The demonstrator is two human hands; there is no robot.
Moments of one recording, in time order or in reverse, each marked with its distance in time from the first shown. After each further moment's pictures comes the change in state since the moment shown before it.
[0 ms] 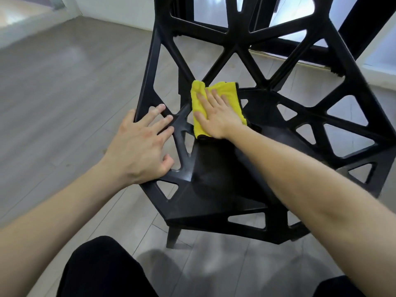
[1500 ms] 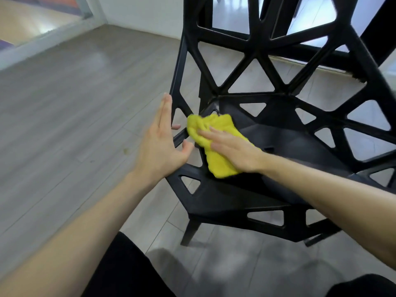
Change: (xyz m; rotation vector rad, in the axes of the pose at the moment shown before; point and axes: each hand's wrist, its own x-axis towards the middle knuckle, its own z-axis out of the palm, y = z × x) left_hand -0.012 0.013 0.015 -0.845 0.338 -0.380; right_hand -0.095 -0.029 -0.008 0.466 -0.144 -0.373
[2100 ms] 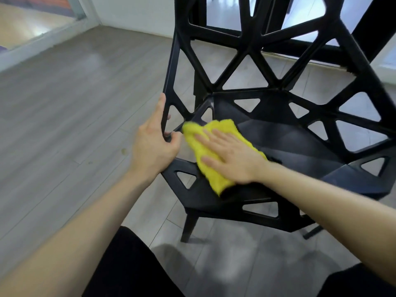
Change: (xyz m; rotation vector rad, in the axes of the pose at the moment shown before) left_hand -0.001 -0.003 0.003 -0.084 0.125 -0.136; right_hand -0.023 -0.010 0.019 -0.391 0.029 0.068
